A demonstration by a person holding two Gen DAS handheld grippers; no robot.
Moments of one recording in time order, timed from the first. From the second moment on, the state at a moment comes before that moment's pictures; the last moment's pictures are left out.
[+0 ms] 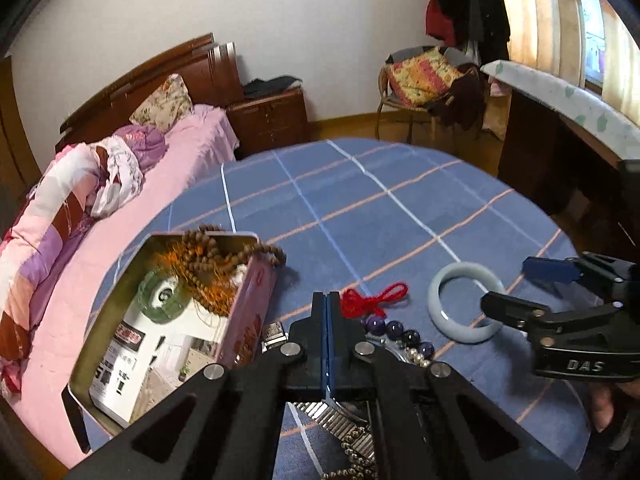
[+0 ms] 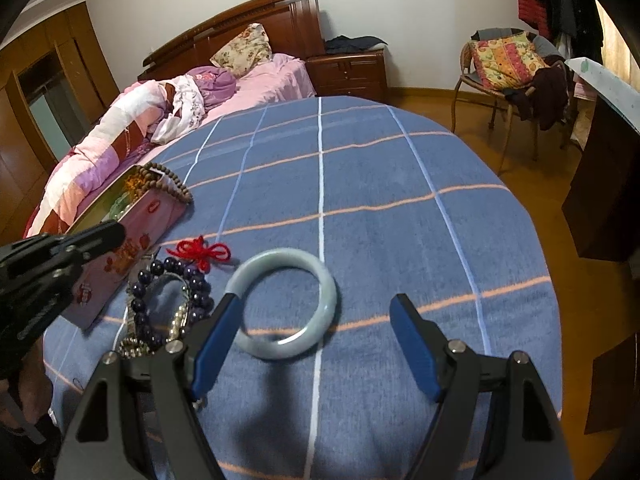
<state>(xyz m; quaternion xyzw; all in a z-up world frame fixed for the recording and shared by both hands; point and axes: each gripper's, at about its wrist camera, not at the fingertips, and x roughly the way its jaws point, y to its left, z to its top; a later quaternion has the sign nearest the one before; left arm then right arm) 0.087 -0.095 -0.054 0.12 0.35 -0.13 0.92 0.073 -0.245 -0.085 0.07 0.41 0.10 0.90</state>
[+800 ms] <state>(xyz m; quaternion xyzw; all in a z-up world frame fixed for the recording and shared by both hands) 0.112 -0.035 -0.056 0.05 0.36 -0.05 0.93 0.121 -0.167 -0.092 -0.03 0.45 0.20 0.87</state>
